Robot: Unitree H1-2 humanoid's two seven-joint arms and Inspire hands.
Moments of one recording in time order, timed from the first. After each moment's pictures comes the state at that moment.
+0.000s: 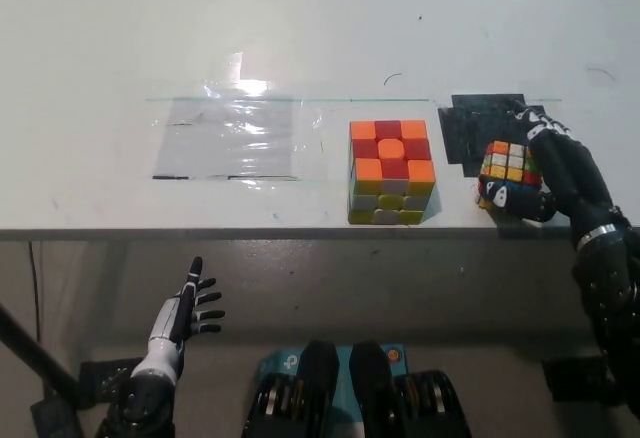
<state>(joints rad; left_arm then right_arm) -0.46 0.10 0.05 1.00 0.03 -0.21 0.10 -0.52 -0.33 0.24 0.17 -0.57 0.24 0.05</state>
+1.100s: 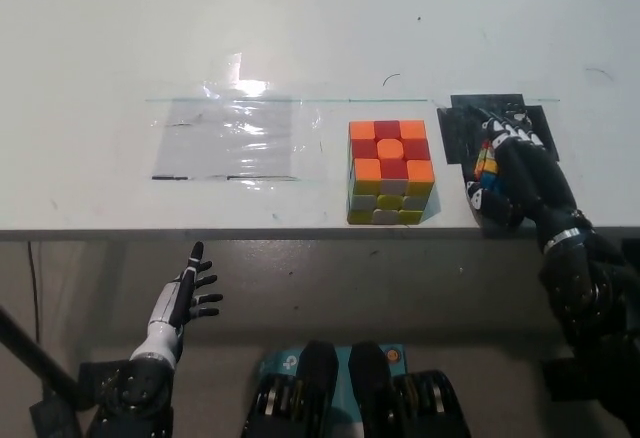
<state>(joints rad) -0.50 0.12 0.04 1.02 0.03 -0.21 0.10 -0.56 -0.30 0.29 0.37 -0.61 0.10 -0.02</state>
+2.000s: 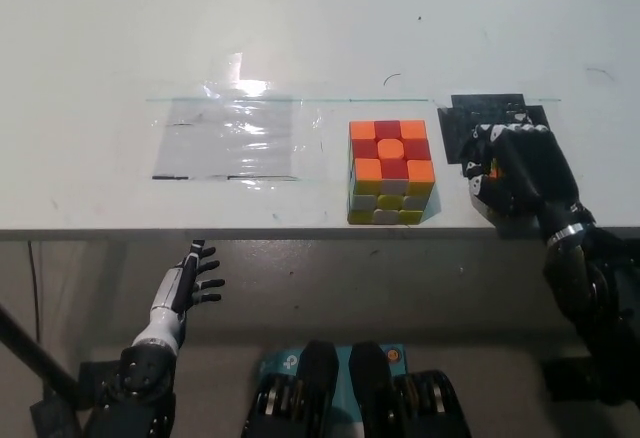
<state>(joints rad) -0.53 0.12 0.04 1.02 0.03 -0.21 0.09 -0.64 -0.33 0.37 0.61 -0.73 -0.15 -0.30</state>
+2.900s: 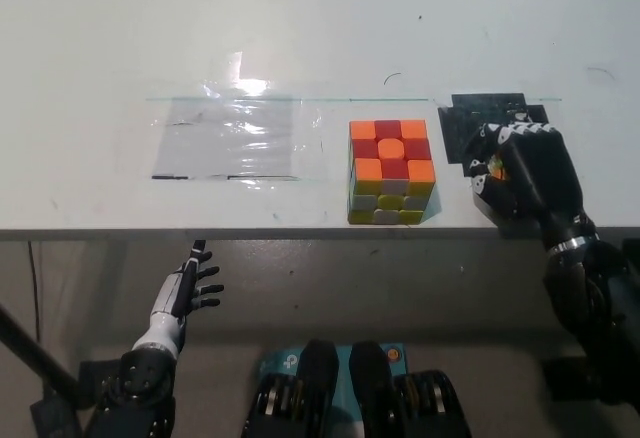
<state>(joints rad) -0.53 0.12 0.04 1.05 0.03 -0.21 0.09 -0.65 -0.32 0.39 0.72 -0.78 -0.29 -0.55</state>
